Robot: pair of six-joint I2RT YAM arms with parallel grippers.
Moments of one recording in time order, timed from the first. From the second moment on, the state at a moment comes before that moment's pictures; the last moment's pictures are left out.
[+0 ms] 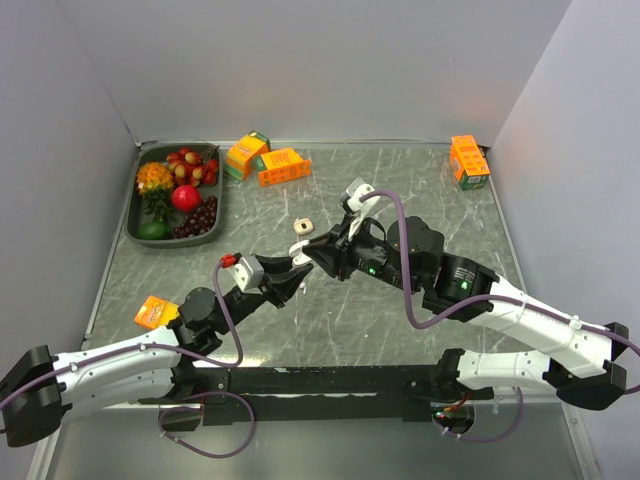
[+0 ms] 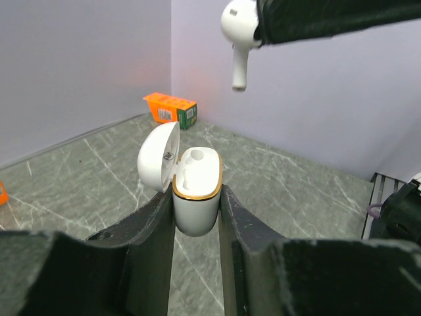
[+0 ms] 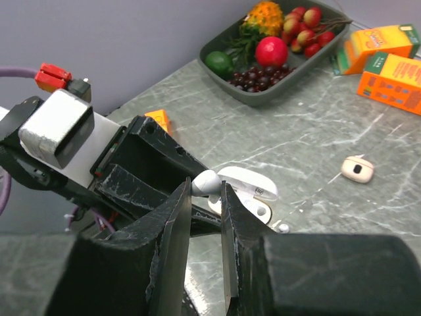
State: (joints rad) left arm -1.03 0.82 0.33 0.82 -0.08 -0.06; right arm 1.12 1.04 1.23 -0.33 0.14 0.22
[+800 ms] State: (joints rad) left arm -1.03 0.80 0.32 0.80 -0.07 -0.04; right arm 1.14 1.02 1.08 -0.15 0.15 0.11
